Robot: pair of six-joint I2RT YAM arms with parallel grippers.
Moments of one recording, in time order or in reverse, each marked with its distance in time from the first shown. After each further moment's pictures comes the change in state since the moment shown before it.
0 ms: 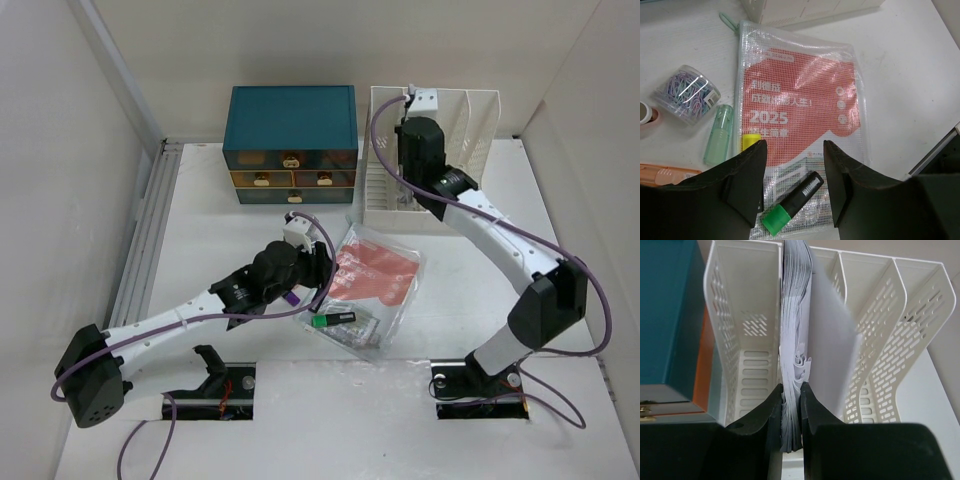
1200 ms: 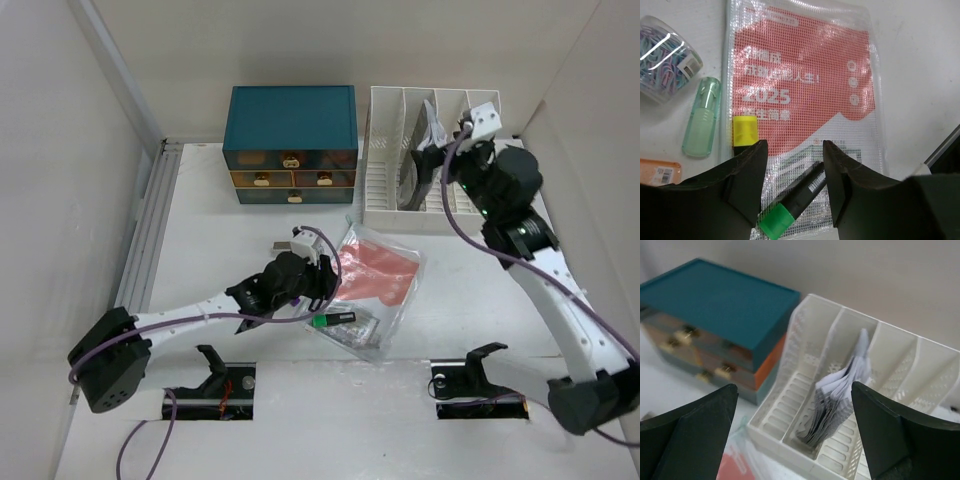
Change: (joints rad) left arm -0.003 0.100 -0.122 0.161 0.036 -0.047; right arm -0.164 -0.417 -0.268 0.099 -0.606 -0.112
